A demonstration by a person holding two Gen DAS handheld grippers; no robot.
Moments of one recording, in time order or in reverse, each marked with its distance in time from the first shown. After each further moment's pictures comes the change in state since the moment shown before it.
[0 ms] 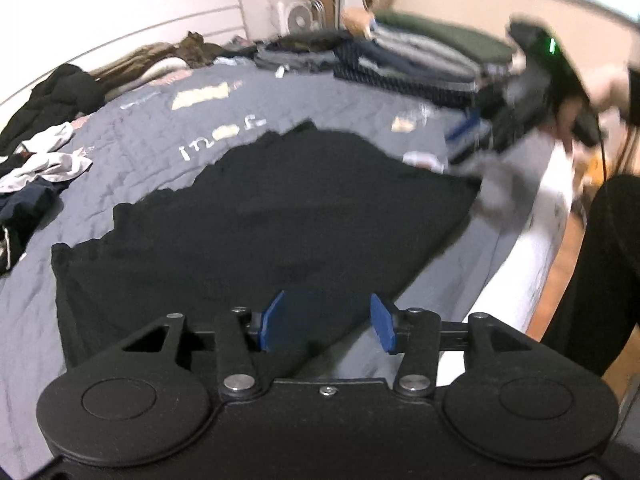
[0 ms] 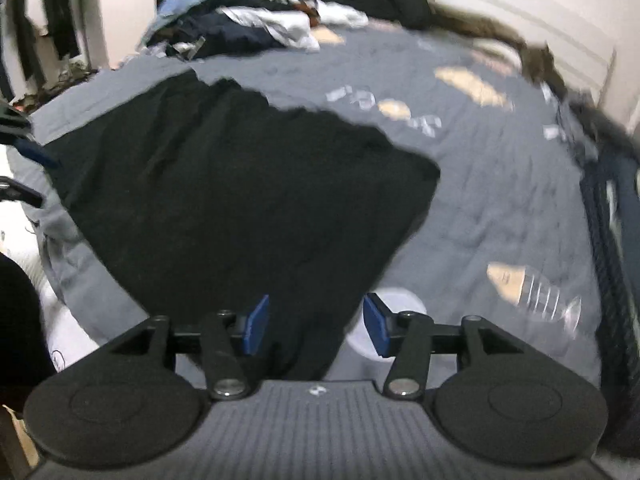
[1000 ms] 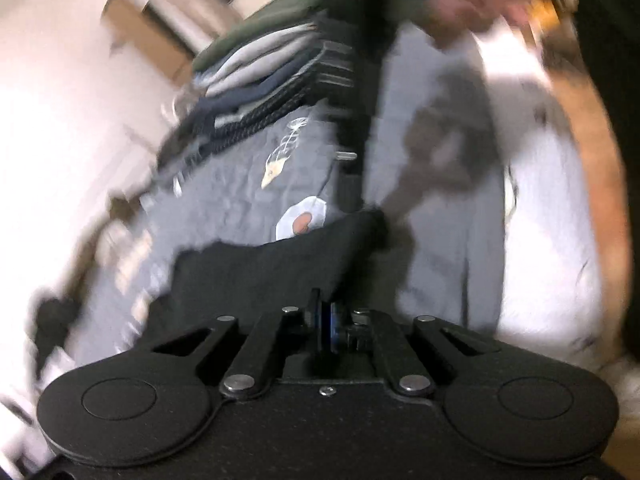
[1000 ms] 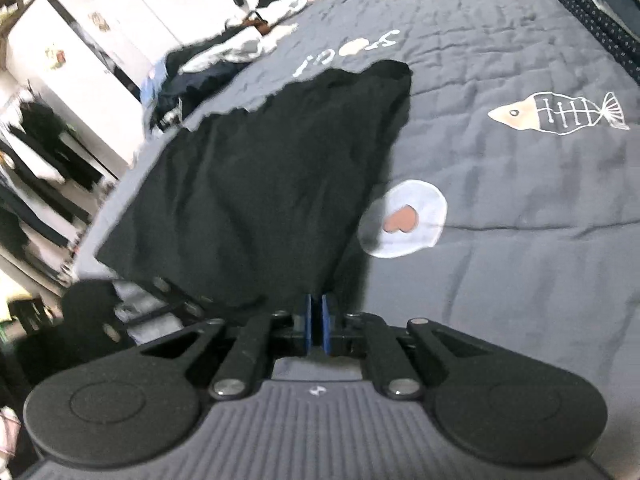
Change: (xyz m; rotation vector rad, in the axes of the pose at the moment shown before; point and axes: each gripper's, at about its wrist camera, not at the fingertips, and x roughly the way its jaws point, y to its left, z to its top) left arm 0.158 -0.174 0.032 0.631 -0.067 0.117; right arm 0.000 -0.070 -0.067 0.453 -0.001 0.312
